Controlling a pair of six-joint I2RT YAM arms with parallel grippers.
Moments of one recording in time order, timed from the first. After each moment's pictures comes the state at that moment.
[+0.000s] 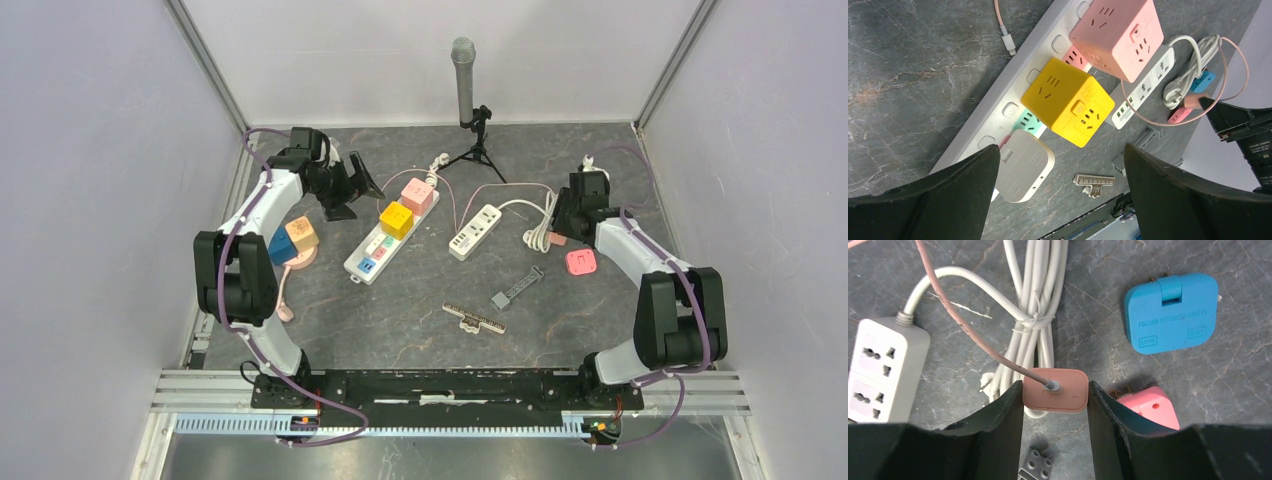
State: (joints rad) left arm -0.10 1.75 1.40 -0.69 0.47 -0.53; right arm 0.10 1.48 0.90 -0.29 0.16 0.38
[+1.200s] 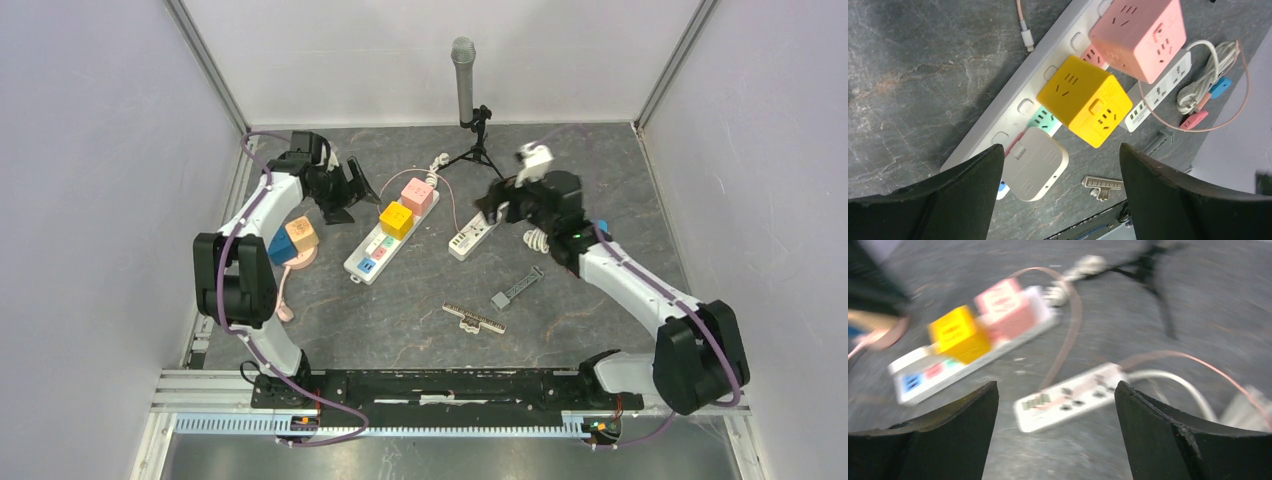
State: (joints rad) left arm -0.10 1.73 1.37 -0.69 0.42 -0.53; right arm 0.33 1.29 0.82 0.14 -0.14 0.19
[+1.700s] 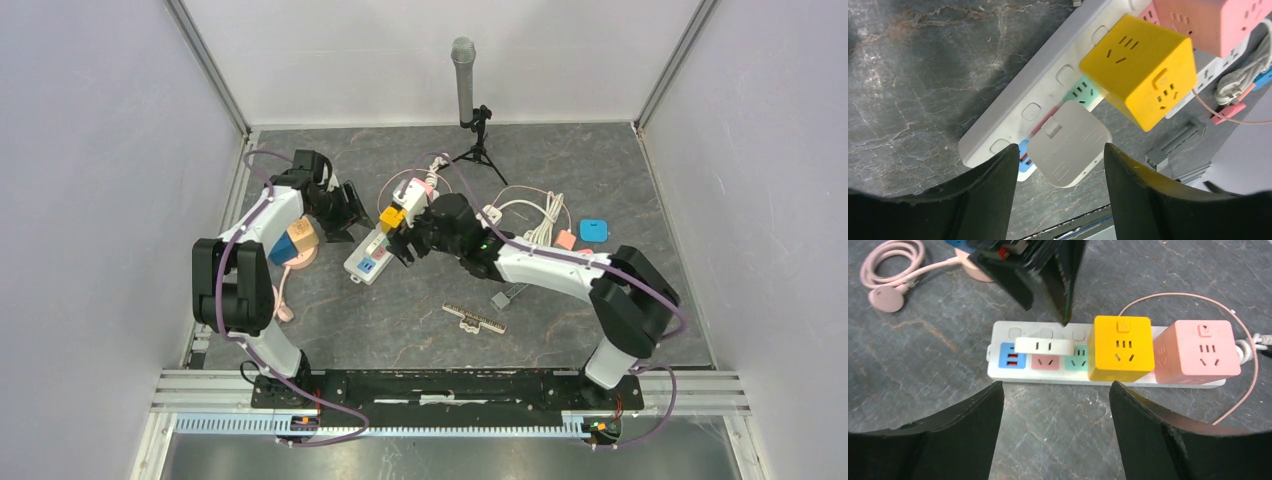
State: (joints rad) left arm -0.10 1.68 1.23 -0.69 0.39 -0.52; right arm 0.86 1.65 1.05 0.23 -0.13 -0.05
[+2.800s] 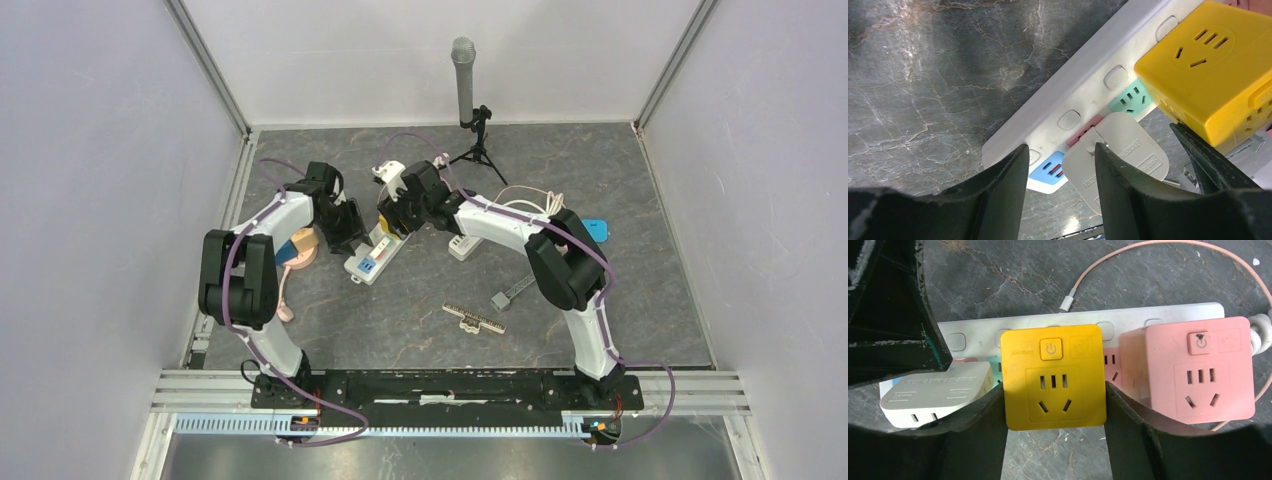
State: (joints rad) left arm -0.15 1.73 1.15 -0.67 0.26 -0.50; right arm 0.78 2.11 1.59 -0.18 -0.09 -0.08
